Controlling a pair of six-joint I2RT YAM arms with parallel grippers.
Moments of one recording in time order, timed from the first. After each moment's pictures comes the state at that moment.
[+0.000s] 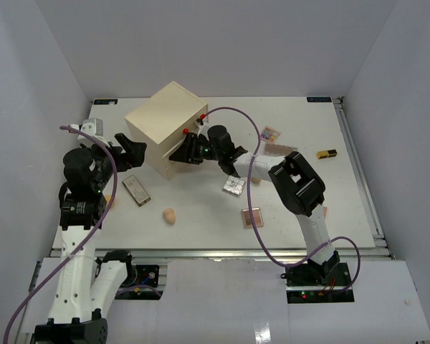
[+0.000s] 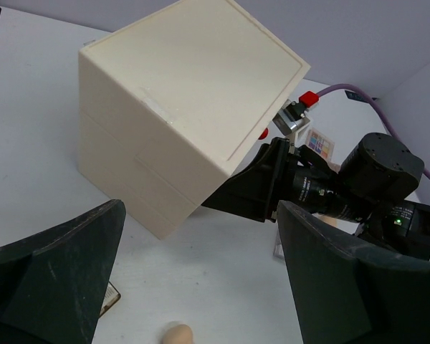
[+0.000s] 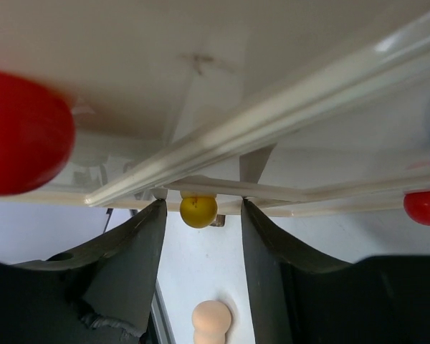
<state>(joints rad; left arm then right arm) 0.02 0.76 0.92 -0.32 0.25 -0.35 0.77 2.15 1.43 0.47 -0.48 0.86</state>
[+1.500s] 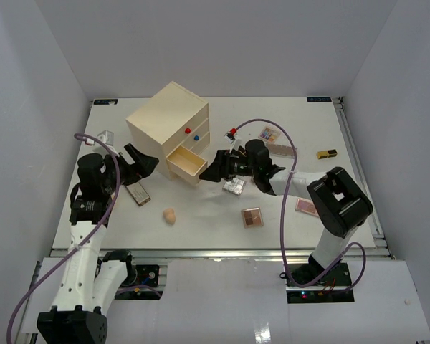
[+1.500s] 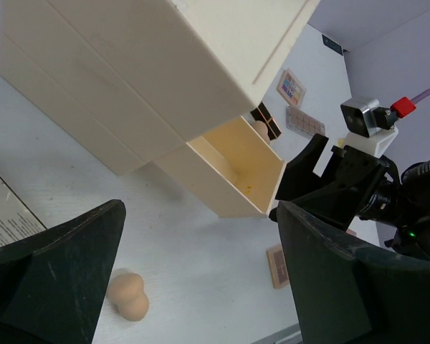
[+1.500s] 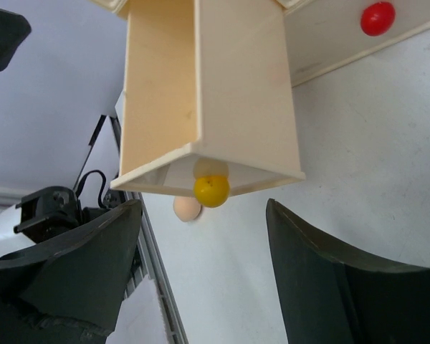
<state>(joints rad) 0.02 0.79 0.78 -0.32 0.37 -0.53 0.65 1.75 0.89 0.57 -0.62 0.70</state>
